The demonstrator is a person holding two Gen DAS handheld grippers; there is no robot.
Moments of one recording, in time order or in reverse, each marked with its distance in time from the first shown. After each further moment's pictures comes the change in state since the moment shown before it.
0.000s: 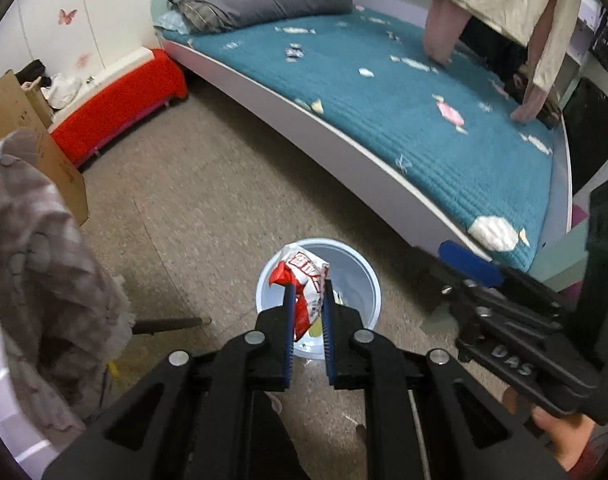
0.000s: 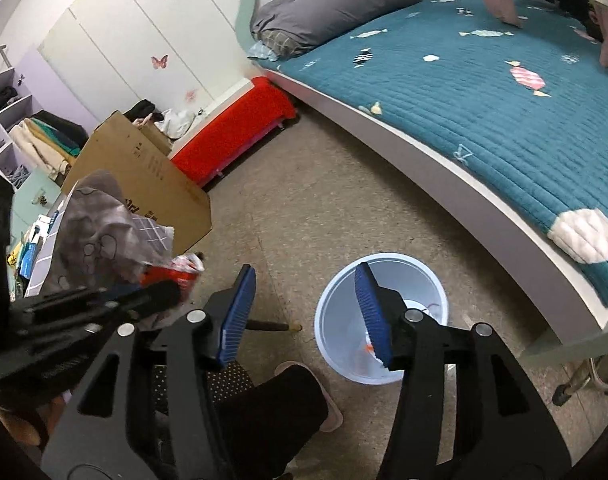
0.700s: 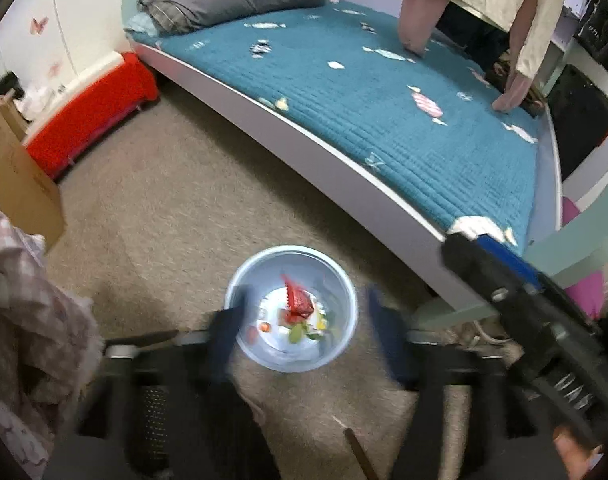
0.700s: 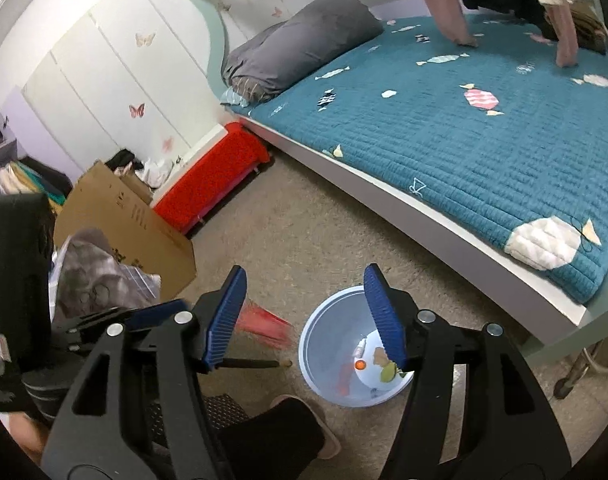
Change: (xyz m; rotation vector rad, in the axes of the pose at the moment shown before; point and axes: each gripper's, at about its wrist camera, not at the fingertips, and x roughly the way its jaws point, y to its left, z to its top) left arm 0.021 -0.032 0.021 0.053 -0.009 -0.038; right arm -0.039 -0.025 0.011 0.097 -0.154 -0.060
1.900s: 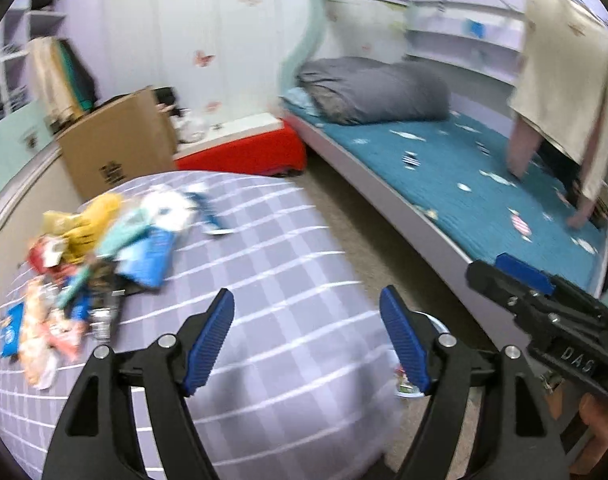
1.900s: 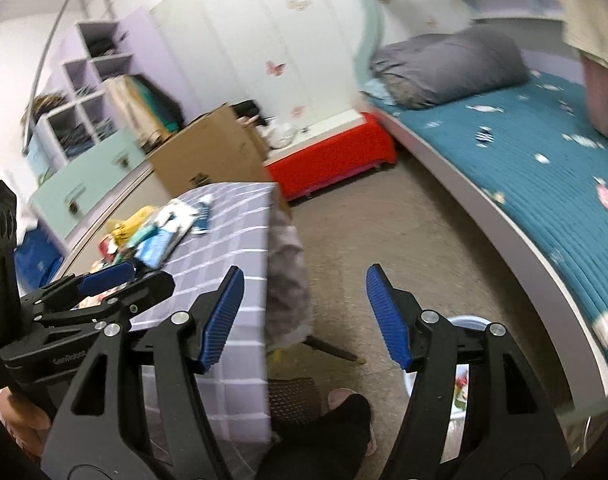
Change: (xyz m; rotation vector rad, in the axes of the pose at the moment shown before) left arm -0.227 0.151 -0.093 -0.282 -0.325 0.347; right arm -0.041 0.223 -0.016 -0.382 0.062 0.317
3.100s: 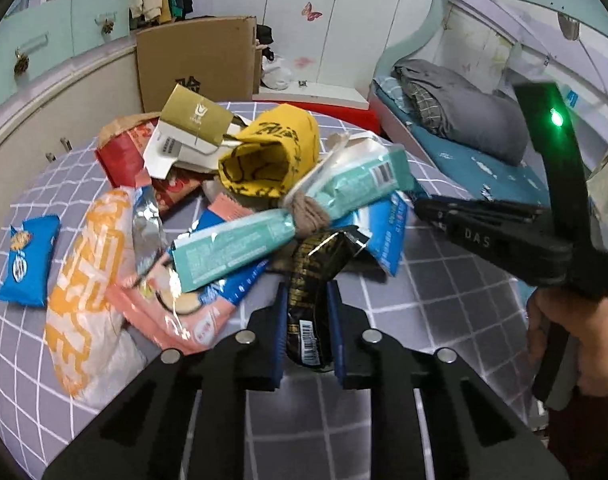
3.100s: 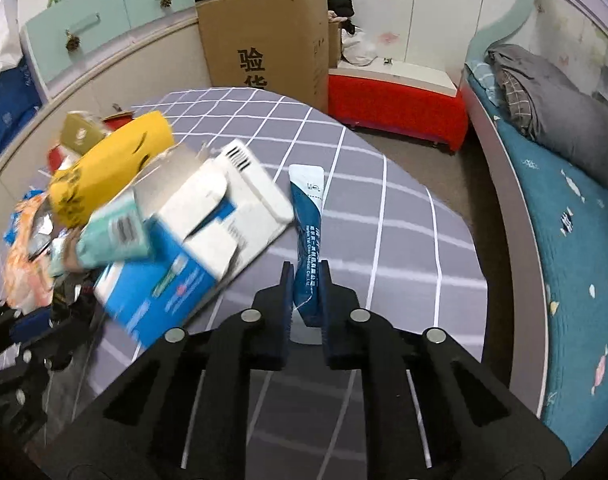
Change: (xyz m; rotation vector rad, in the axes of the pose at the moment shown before) left arm 0.037 0.182 -0.024 -0.343 0.101 0.031; right arm 0.215 0.162 0.043 -0.473 0.367 -0.039
